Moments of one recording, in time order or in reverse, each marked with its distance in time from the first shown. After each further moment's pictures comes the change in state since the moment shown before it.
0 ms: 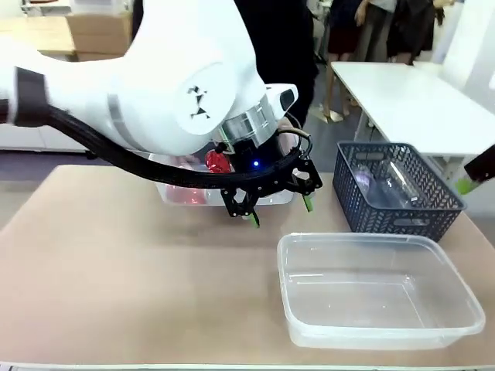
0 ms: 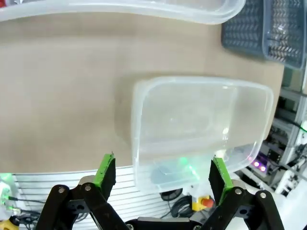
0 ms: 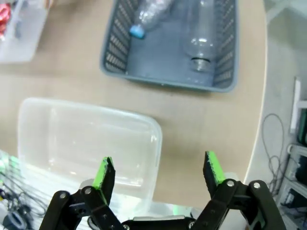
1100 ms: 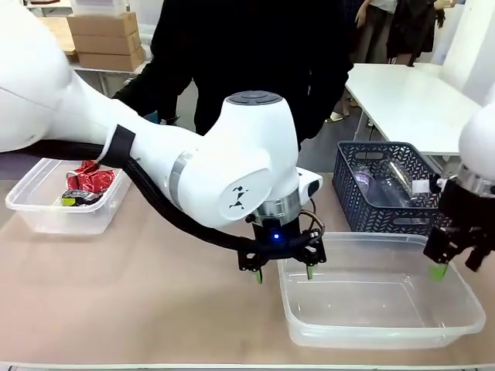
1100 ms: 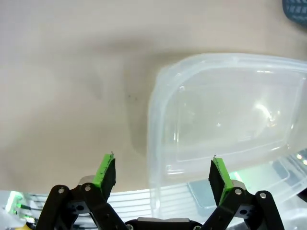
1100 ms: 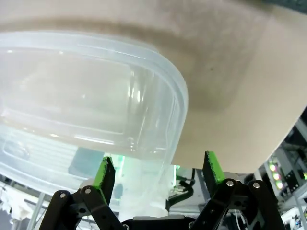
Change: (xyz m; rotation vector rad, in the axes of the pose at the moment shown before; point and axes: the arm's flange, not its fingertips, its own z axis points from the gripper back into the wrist) left arm -0.031 0.000 -0.130 0.194 0.113 -0.111; right arm -0.022 0.013 -0.155 -0.018 0.622 0.035
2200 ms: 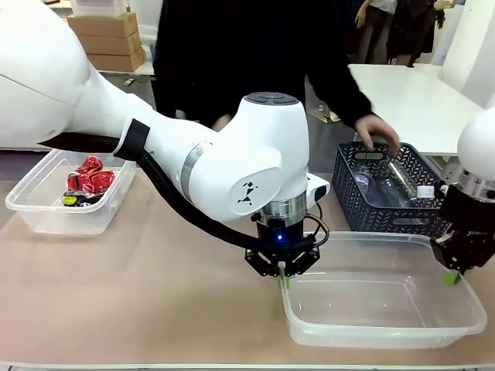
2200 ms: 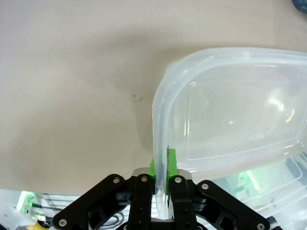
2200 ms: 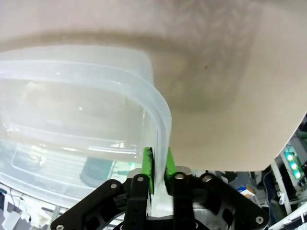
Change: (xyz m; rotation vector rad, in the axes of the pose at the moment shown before) left arm 0.003 -0.003 -0.007 0.063 0.032 -0.041; right arm 0.004 -0.014 -0.006 0.044 -0.003 -0.116
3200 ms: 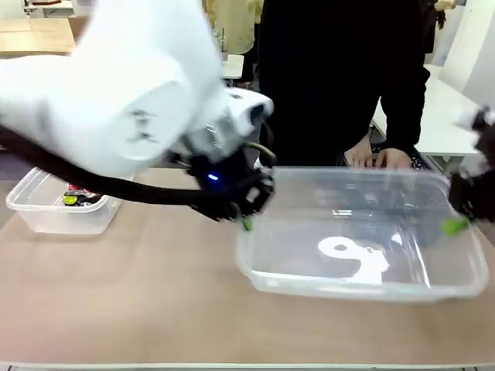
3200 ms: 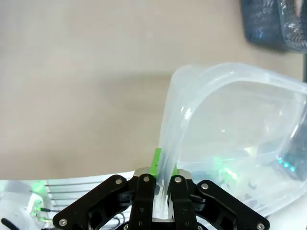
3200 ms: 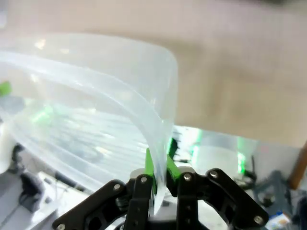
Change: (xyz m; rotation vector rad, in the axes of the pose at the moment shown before) left arm -0.038 0.084 0.143 -0.151 -0.240 0.043; right arm -0.086 0.062 0.137 0.253 -0.225 0.003
